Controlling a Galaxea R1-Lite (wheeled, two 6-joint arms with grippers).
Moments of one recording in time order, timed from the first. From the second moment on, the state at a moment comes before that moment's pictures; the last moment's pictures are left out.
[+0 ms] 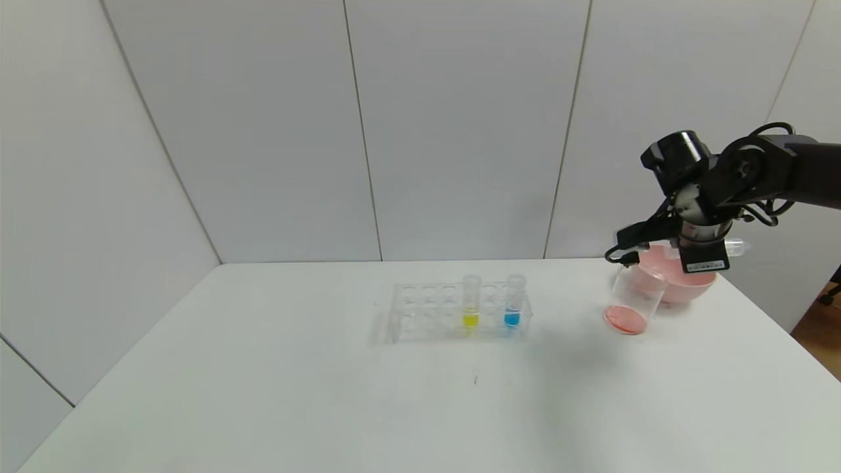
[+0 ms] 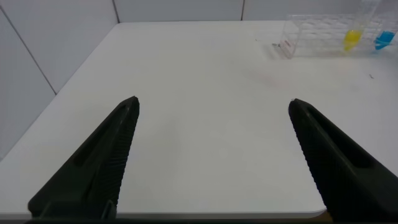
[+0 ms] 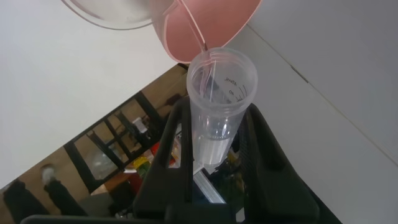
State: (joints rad) left arm 0.00 0.00 0.00 0.02 0.00 -0.02; right arm 0.14 2.19 -2.00 0.75 -0.66 -1.38
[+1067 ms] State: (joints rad) left arm 0.00 0.00 0.00 0.02 0.00 -0.02; right arm 0.18 2.18 -2.00 0.71 -0.82 -1.53
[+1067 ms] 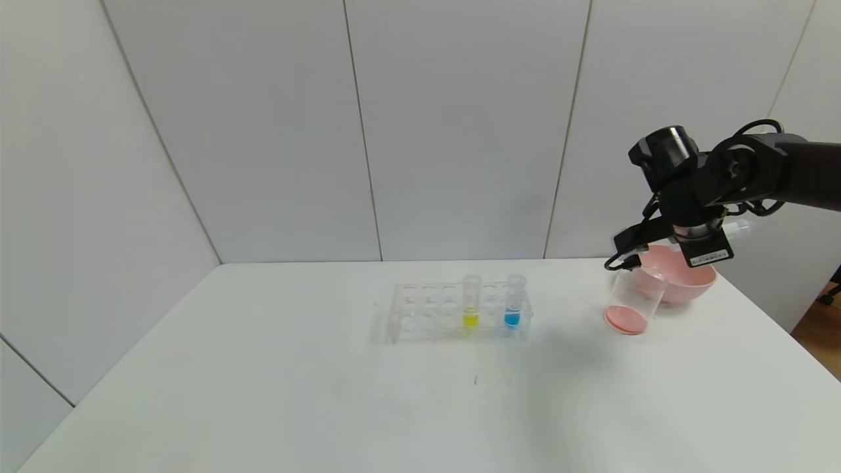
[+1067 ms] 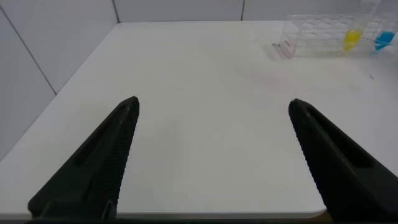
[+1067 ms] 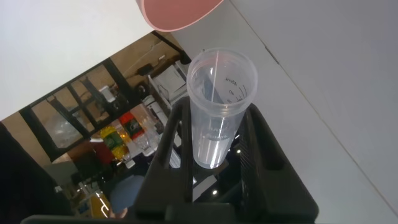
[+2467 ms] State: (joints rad) left arm 0.00 0.00 0.00 0.02 0.00 -0.02; right arm -0.03 2.02 -1.91 0.70 -0.23 -0.99
